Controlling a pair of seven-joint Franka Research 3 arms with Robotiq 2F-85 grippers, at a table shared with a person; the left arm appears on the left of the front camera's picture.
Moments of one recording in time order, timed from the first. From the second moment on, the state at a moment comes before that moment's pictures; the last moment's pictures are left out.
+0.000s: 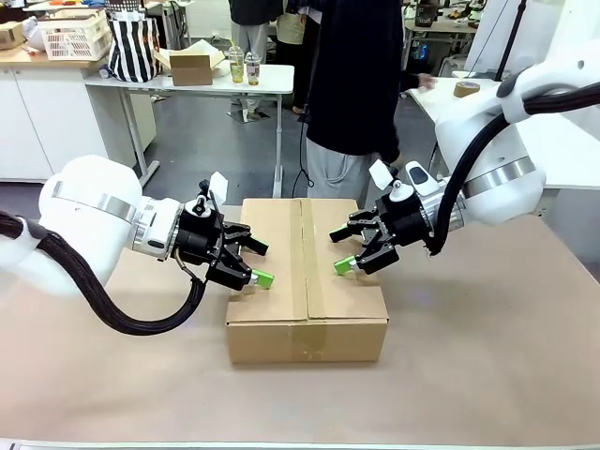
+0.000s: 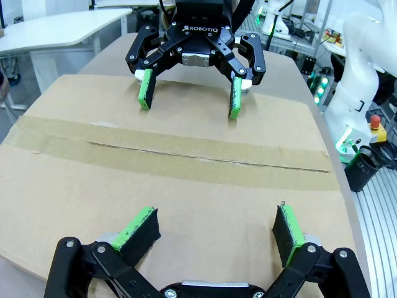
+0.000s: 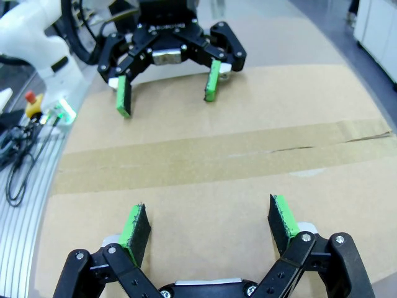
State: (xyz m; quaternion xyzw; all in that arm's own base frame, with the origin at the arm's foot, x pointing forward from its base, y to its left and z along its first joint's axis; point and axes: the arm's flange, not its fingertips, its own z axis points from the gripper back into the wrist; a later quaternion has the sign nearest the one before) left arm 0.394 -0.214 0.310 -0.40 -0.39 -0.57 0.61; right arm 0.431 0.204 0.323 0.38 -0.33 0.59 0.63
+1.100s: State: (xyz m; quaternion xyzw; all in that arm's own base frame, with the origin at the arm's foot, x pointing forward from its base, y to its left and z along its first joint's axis) left arm 0.394 -0.214 0.310 -0.40 -0.39 -0.57 0.61; right arm 0.431 0.204 0.323 0.38 -0.33 0.59 0.63
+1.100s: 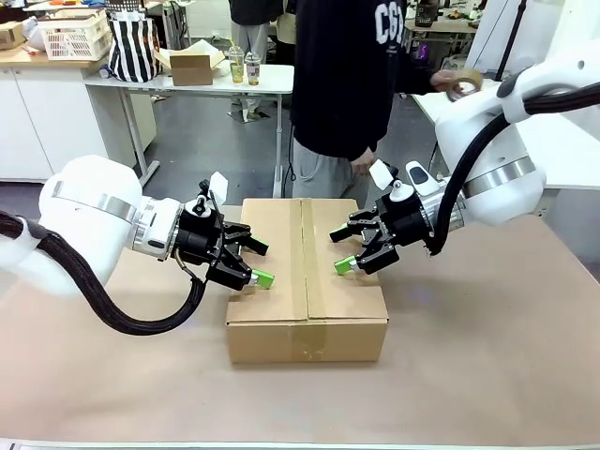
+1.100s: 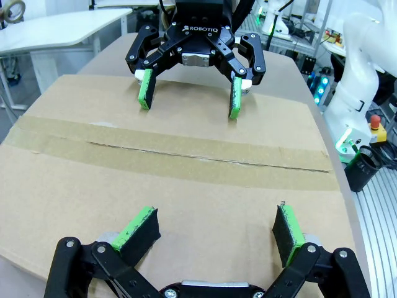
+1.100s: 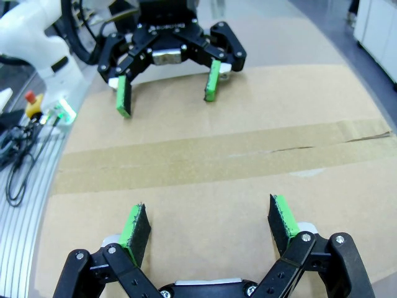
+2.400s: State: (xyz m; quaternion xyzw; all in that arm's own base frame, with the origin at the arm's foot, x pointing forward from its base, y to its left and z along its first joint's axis) left arm 0.394 -0.214 0.310 -0.40 -0.39 -0.57 0.61; right arm 0.431 0.204 0.323 0.38 -0.33 0.59 0.63
